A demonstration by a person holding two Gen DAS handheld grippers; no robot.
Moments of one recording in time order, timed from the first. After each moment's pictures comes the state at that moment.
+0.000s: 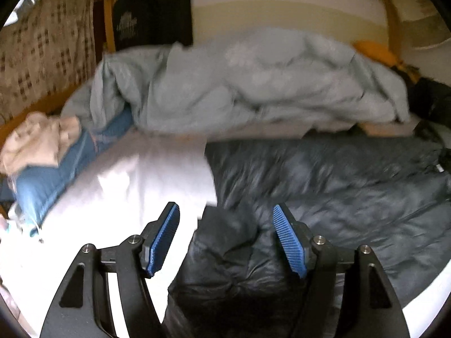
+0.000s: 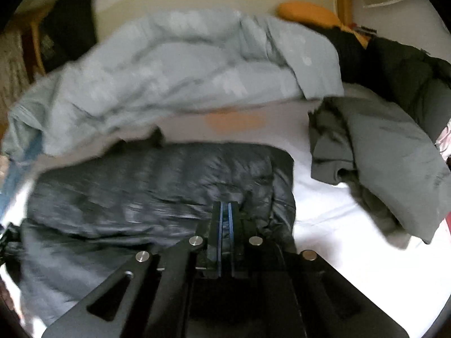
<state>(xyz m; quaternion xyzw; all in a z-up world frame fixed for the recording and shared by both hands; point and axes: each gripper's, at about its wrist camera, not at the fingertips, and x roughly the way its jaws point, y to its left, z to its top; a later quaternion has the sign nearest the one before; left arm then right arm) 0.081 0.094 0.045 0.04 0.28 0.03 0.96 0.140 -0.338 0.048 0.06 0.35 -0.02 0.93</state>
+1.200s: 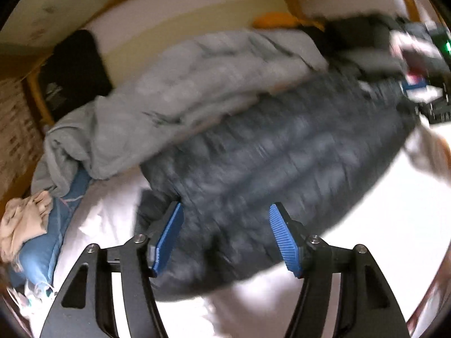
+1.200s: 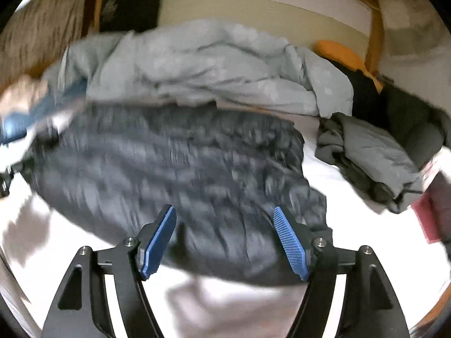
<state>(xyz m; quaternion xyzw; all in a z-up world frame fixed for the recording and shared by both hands) 0.002 0.027 0.021 0.23 0.28 -0.13 0.92 -0.004 -0.270 0.028 -0.10 0.33 0.02 0.94</state>
